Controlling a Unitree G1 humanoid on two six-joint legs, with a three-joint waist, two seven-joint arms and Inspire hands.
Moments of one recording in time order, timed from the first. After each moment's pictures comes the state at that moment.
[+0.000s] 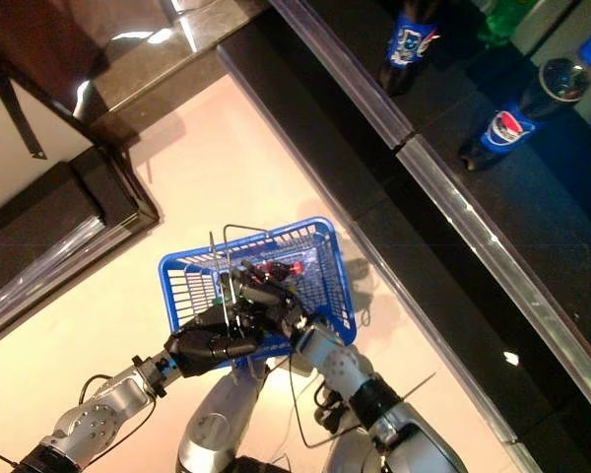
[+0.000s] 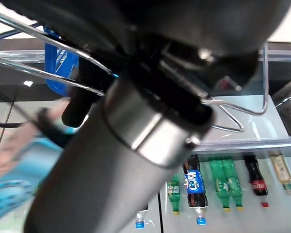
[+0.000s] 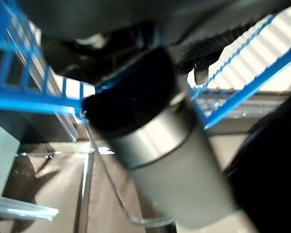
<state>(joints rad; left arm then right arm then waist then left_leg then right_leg) -0.02 0.60 -0.40 0.10 -1.19 0.09 -0.55 -0.37 -0.24 0.54 0.44 1.25 0.15 0.08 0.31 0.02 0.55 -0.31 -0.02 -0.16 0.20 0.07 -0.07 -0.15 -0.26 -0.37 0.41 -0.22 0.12</state>
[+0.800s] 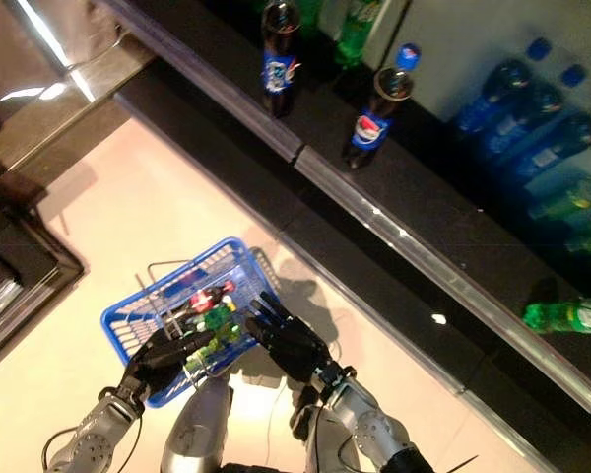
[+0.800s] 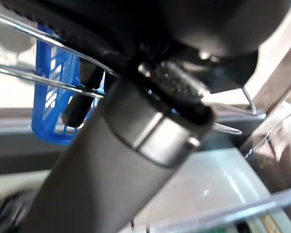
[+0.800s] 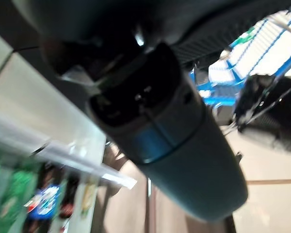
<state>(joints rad) 0.09 0.39 -0.13 0.48 -1.01 -0.06 -0.23 -0.03 -0.29 0.40 0.29 1.12 0.12 0.39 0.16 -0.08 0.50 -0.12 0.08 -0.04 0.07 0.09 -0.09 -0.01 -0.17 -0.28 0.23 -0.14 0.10</state>
